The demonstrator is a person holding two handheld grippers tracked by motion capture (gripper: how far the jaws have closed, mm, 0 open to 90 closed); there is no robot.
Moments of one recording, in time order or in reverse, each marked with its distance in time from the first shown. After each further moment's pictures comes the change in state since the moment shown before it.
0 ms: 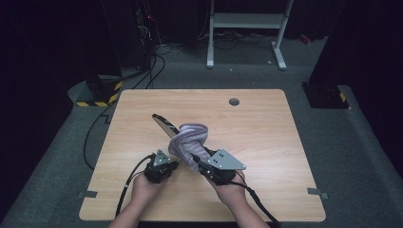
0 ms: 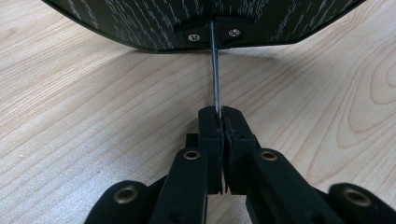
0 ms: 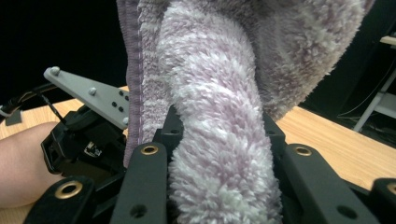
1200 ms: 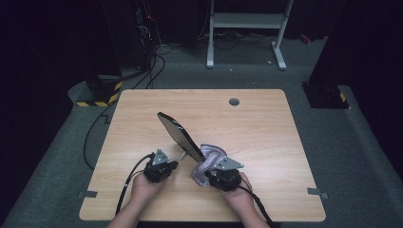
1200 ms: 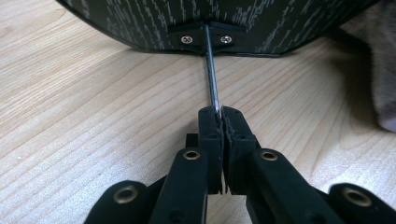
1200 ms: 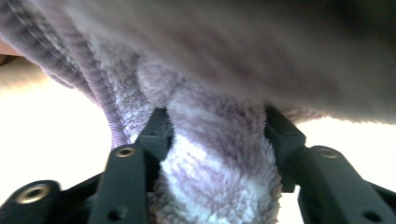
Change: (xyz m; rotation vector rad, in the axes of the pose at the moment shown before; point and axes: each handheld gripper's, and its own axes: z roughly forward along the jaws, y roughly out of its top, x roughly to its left) left arm 0.003 -0.001 0.002 -0.008 -0.016 -0.003; right arm -0.024 -0.091 0.016 0.381 0.000 0.134
